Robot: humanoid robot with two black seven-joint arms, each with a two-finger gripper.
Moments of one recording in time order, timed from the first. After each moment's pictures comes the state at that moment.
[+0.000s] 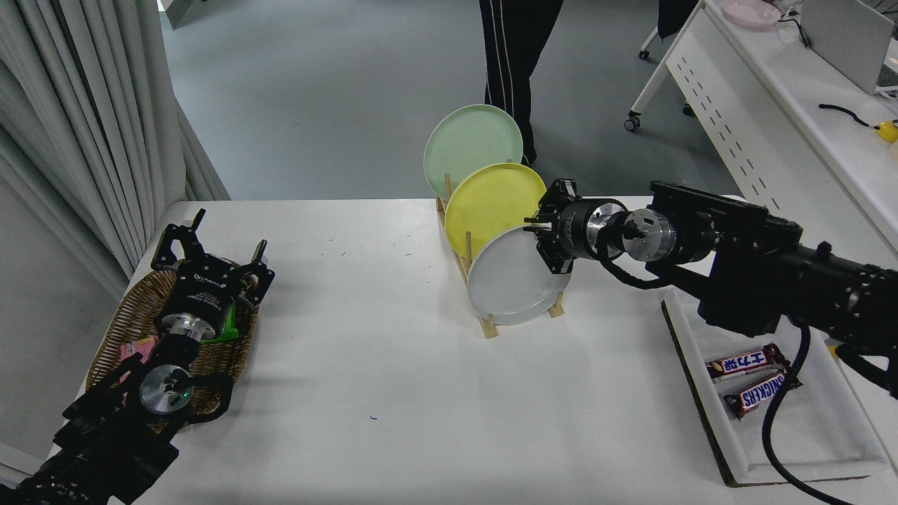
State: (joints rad) left arm -0.50 0.25 -1.08 -0.52 0.11 -0.58 -0.44; right arm 1.26 -0.23 -0.05 0.81 0.45 -0.20 -0.21
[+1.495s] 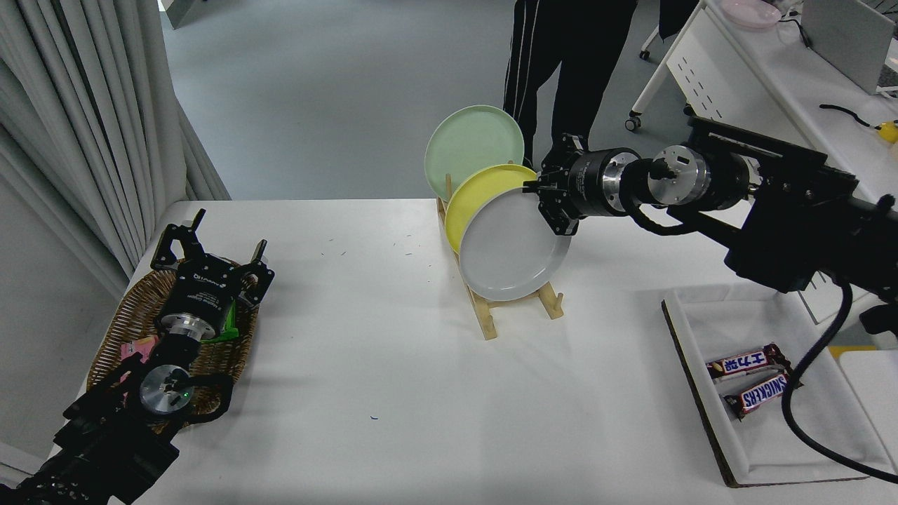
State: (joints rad) left arm -0.50 0.25 -1.08 -0.52 0.11 -0.58 -0.44; right arm 1.44 -0.38 0.05 0.98 0.54 -0.22 -0.39
